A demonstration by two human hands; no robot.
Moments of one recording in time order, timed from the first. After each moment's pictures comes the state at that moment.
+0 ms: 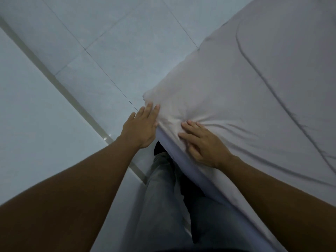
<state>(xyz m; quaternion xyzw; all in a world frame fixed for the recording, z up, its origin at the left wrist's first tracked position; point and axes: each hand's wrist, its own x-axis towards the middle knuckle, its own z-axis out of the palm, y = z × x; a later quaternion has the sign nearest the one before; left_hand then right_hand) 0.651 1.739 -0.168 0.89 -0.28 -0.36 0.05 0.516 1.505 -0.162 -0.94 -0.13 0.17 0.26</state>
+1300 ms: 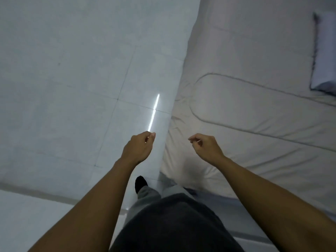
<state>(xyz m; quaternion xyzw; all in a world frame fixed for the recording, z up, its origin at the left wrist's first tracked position) 0.976 1.675 0.064 0.82 -0.32 -0.42 0.23 0.750 1.517 0.046 -0.78 0.48 0.03 0.41</state>
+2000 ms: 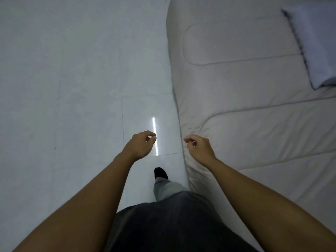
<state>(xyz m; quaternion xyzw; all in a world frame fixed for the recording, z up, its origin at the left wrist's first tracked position) 1.241 1.357 0.090 0.74 -0.47 -0.47 0.11 0.992 1.309 0.036 -0.63 0.62 -0.12 0.44</state>
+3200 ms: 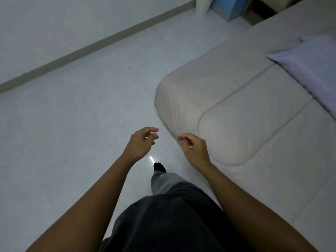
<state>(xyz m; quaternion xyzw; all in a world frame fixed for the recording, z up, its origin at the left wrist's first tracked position) 1.557 0.585 0.137 0.60 -0.58 -0.53 0.16 1.350 0.651 0.083 -0.48 0.70 -0.37 0.38</state>
